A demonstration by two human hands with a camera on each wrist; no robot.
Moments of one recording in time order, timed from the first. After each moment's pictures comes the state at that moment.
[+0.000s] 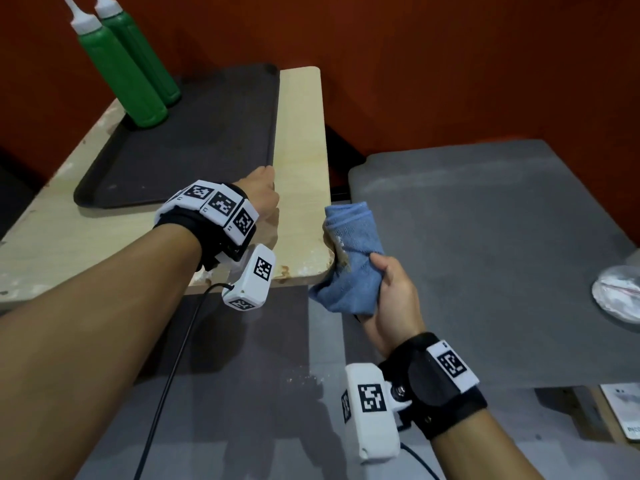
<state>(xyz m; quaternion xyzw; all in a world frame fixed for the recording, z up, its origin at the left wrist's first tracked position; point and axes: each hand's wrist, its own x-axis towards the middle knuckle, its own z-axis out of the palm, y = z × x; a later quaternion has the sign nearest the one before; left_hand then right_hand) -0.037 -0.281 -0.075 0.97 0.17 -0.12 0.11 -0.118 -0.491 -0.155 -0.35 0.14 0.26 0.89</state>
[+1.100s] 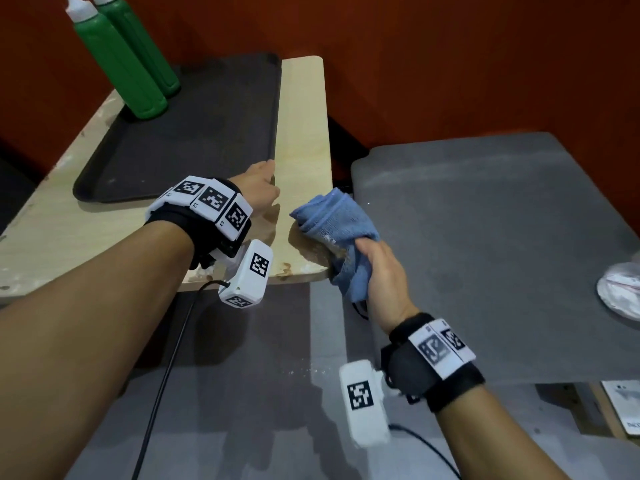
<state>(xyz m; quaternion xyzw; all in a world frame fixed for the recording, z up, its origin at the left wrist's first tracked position) -0.043 -0.286 -0.062 0.96 0.19 -0.14 0.13 -0.106 -0.484 -0.124 -0.58 0.00 0.19 0.79</state>
